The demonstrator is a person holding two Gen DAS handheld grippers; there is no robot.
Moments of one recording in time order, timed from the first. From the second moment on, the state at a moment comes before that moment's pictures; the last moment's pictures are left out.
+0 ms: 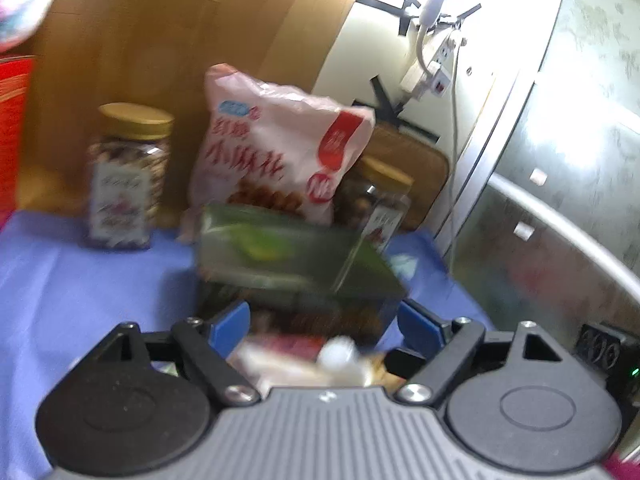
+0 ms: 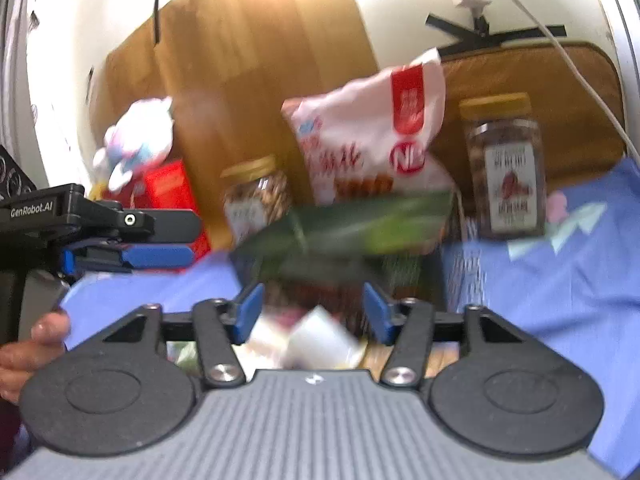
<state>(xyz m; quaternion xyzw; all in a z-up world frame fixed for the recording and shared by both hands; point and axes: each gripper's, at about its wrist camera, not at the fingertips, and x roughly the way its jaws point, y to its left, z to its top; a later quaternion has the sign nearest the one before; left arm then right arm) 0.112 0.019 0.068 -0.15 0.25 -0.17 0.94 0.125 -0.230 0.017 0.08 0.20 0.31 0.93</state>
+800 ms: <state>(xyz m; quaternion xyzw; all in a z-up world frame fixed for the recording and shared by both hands) 0.025 0.051 0.024 -0.12 0.24 -0.12 0.96 0.058 -0.137 -0.009 -0.13 0.25 0.38 0.88</state>
